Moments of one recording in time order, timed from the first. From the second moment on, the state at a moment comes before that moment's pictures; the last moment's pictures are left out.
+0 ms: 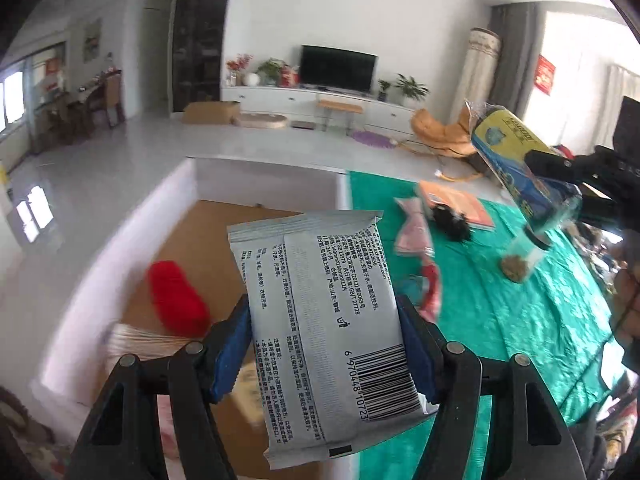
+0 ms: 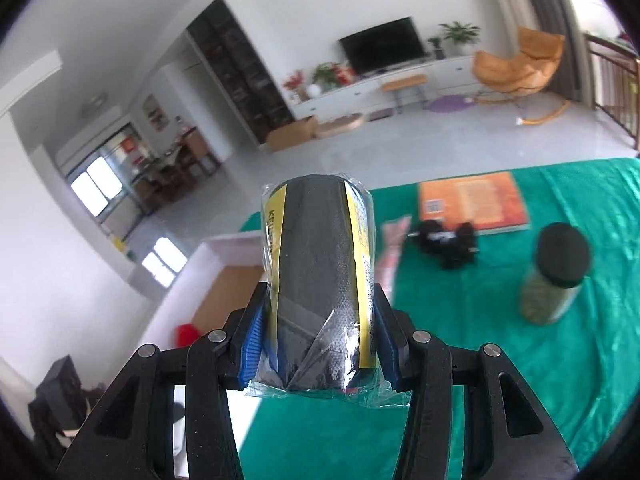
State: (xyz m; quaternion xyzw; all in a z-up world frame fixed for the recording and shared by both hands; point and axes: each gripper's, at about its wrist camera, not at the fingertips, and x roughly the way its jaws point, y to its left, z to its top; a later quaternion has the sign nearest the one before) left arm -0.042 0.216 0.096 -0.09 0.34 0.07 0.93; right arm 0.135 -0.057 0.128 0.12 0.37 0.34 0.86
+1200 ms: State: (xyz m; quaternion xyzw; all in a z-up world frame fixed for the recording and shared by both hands) left arm 0.040 0.014 -0.072 0.06 0.46 -0.02 0.89; right arm 0.070 -0.192 -0.095 -0.02 0.42 0.00 0.91
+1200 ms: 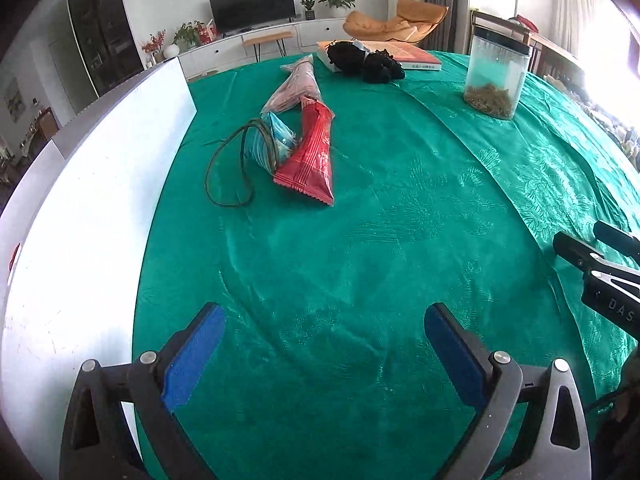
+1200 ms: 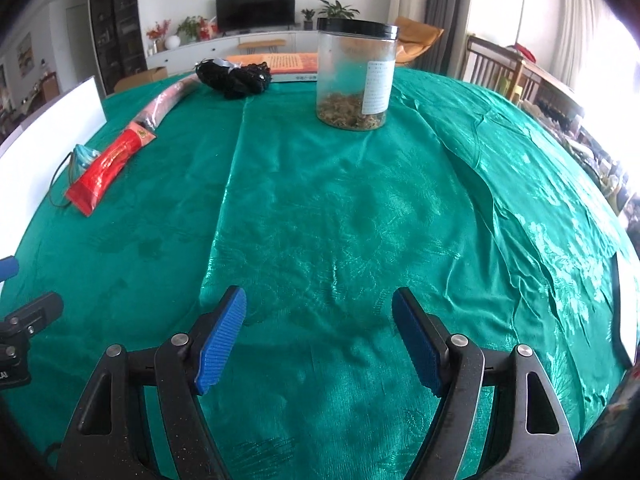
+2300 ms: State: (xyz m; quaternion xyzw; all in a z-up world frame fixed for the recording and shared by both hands) left arm 0.036 0.051 -0.087 0.00 0.46 -0.02 0.89; right arm 0.215 -0.043 -0.093 0.10 0.51 0.23 0.82
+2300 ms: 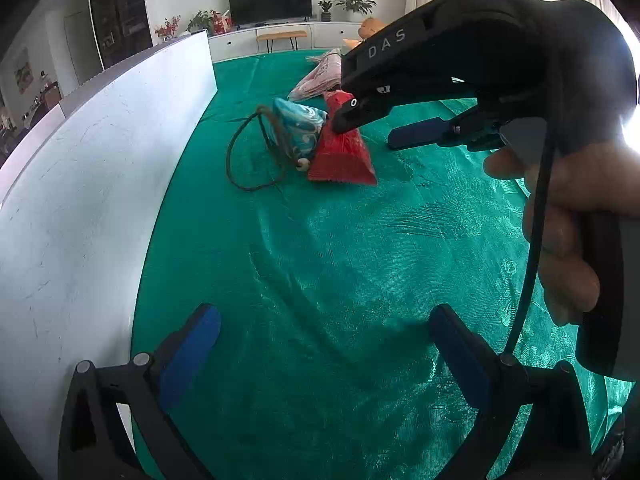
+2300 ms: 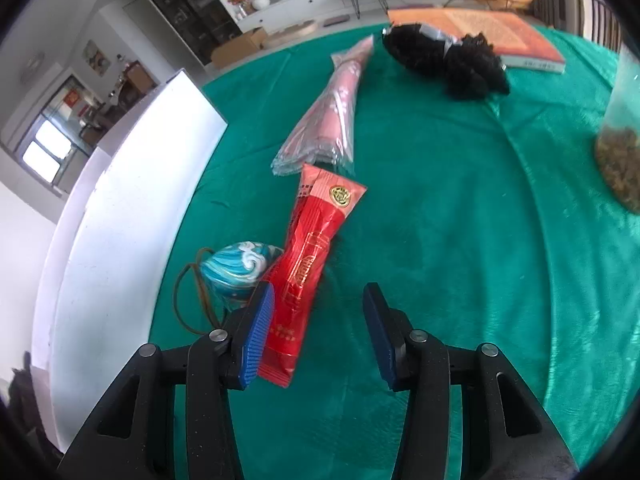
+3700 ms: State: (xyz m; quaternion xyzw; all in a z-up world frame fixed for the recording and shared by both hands) left arm 0.035 0.052 -0.086 0.00 0.46 -0.02 0.89; right arm 0.097 -0.248 -0.098 -0.03 0.43 -0.04 0.90
